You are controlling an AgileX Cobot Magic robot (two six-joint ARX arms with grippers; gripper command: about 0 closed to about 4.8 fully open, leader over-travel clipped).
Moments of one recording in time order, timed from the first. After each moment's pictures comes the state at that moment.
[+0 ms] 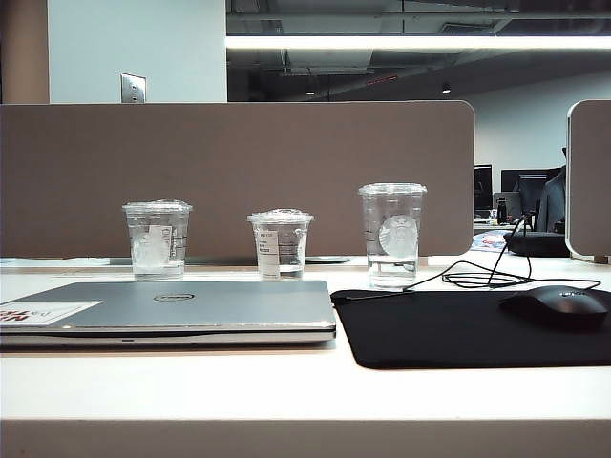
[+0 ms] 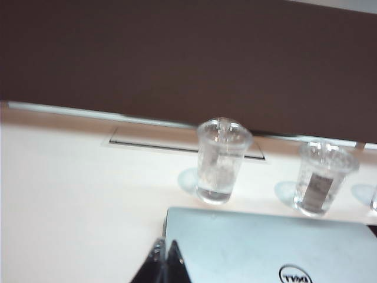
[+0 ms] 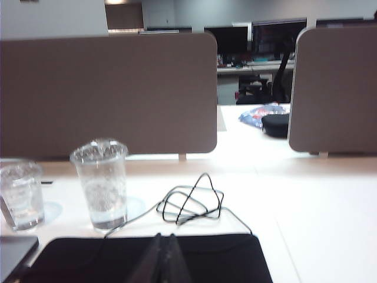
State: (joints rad) left arm -0.02 0.17 0.19 0.03 0.00 -0.11; right arm 0.03 0.01 0.22 -0.05 0.05 0.02
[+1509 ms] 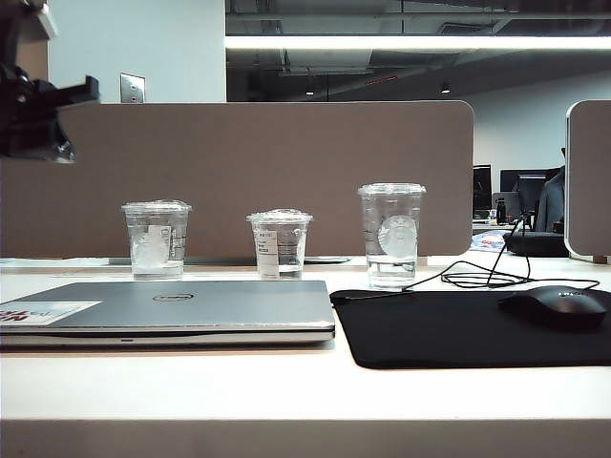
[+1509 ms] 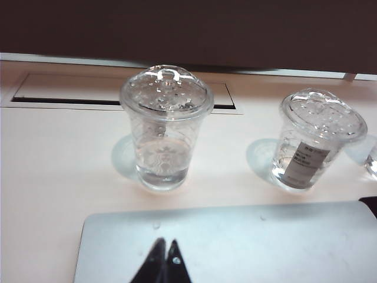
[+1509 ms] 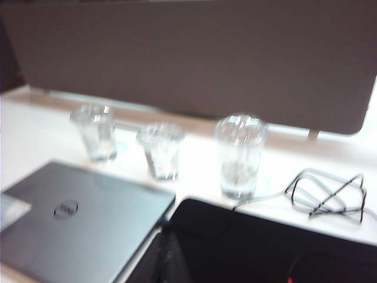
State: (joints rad) left arm -0.18 1.21 0.54 0.47 -0.01 -0.11; right arm 0.46 0.40 0.50 -0.13 0.07 0.02
